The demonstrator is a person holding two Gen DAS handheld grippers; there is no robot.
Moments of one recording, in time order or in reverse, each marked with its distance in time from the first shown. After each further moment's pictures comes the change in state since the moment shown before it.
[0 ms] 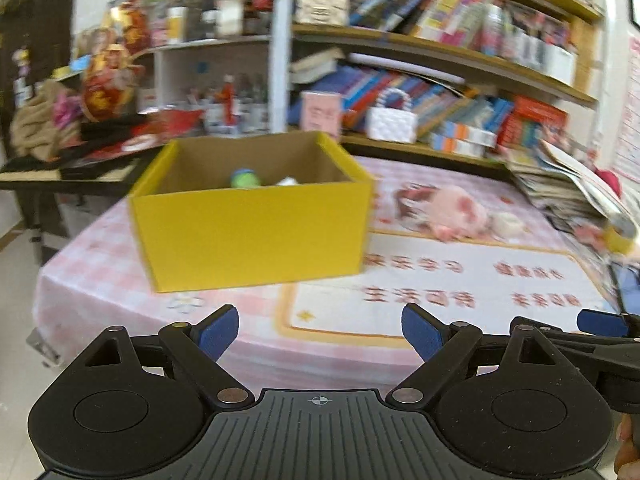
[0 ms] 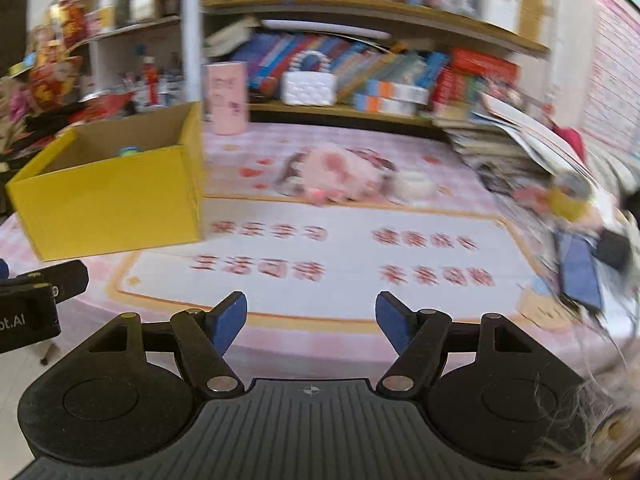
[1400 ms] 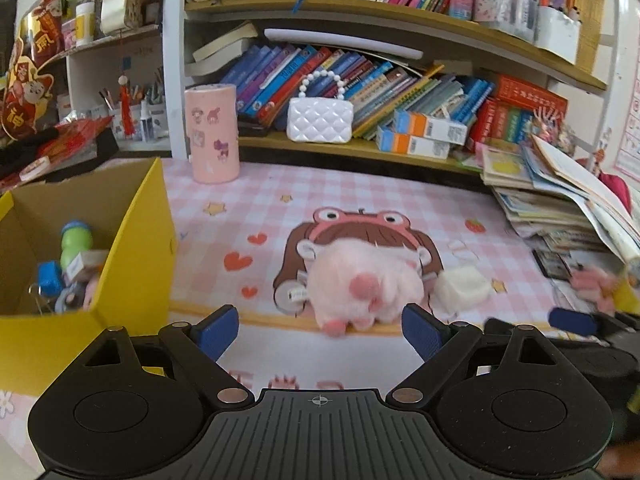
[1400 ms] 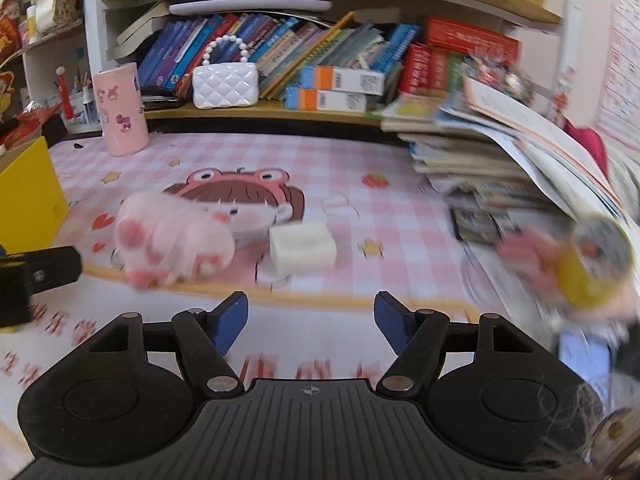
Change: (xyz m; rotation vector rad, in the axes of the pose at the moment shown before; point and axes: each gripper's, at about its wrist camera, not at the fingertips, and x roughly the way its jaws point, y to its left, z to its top) left arm 0.164 -0.157 0.100 -0.002 0.053 0.000; right arm 0.183 -0.160 0.105 -0.030 0.033 0.042
